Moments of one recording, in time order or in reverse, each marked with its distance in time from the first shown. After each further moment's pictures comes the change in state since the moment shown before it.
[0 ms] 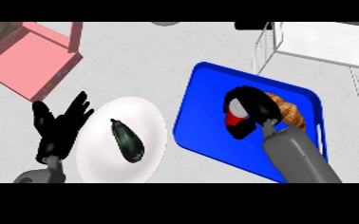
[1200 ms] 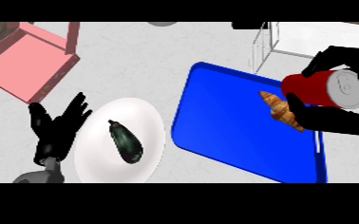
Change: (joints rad) left arm 0.010 -0.009 0.021 -0.010 -0.004 -0.008 0.005; right arm -0.015 -0.090 -0.338 -0.725 -0.010 0.006 0.401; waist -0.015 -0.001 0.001
